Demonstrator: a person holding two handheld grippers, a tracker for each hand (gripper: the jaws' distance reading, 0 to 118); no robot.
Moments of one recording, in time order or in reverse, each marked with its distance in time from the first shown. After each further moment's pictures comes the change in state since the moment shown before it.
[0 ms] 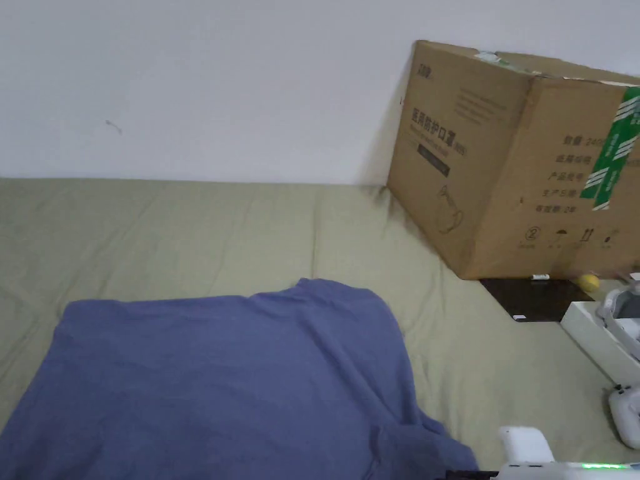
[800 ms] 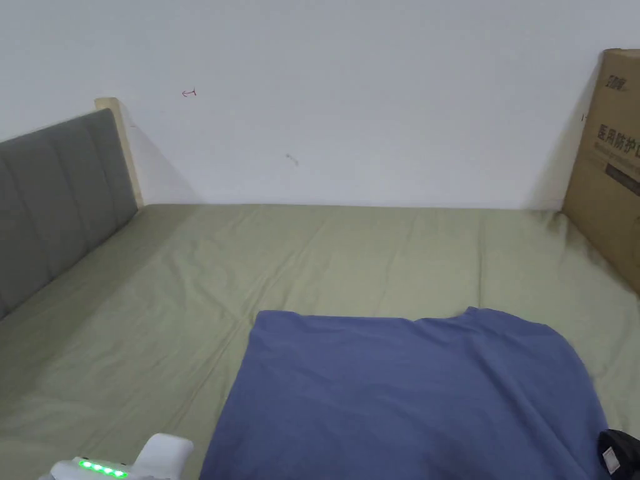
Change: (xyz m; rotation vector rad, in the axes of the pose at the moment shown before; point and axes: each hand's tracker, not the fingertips) left arm -0.026 -0.008 -0.062 -0.332 0.119 -0.024; right arm -0.135 -0.009 0.116 0.688 0.155 0.217
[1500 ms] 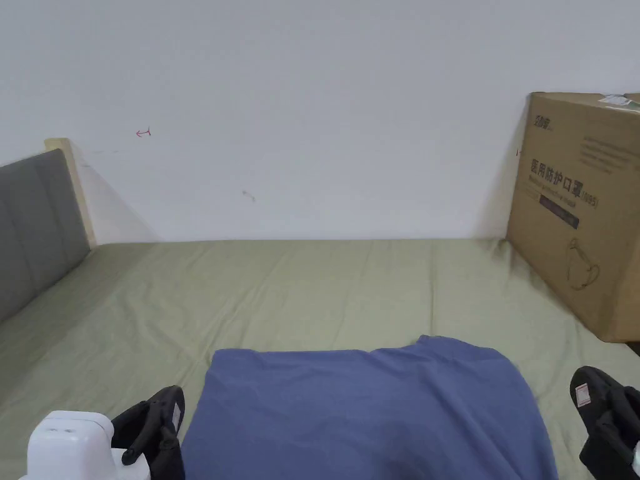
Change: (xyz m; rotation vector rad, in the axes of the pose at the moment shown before) left arm 0.096 -0.002 0.158 0.955 0.046 0.075; right arm -0.002 0.033 0.023 0.375 -0.130 -0.121
